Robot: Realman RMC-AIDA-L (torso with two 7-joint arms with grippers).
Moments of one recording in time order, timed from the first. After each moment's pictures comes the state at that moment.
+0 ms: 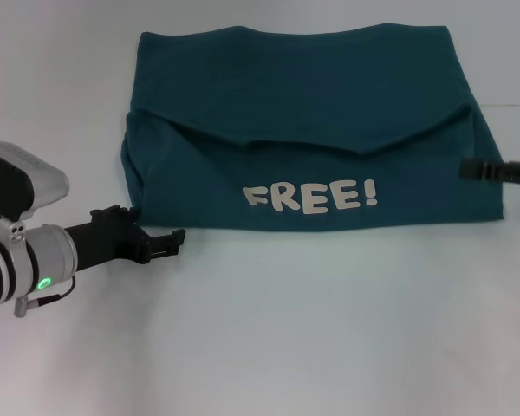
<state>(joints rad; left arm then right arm) -0.53 -2.17 0.85 0.61 1.97 0.86 -1.44 0.56 1.89 -0.66 -0.62 -1.99 -1.38 1.95</state>
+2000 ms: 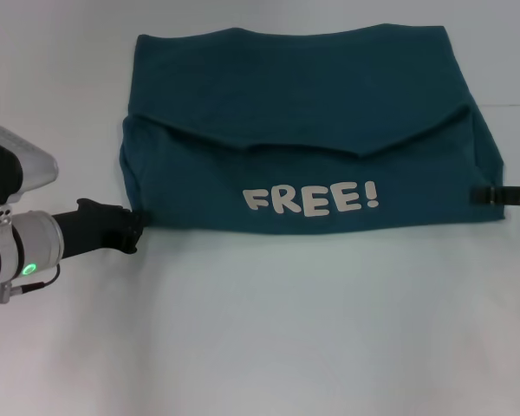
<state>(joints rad) -0.52 -2.16 0.86 0.71 2.08 0.88 -1.55 0.56 1.91 -0.63 -0.69 -2.16 -1.38 2.07</state>
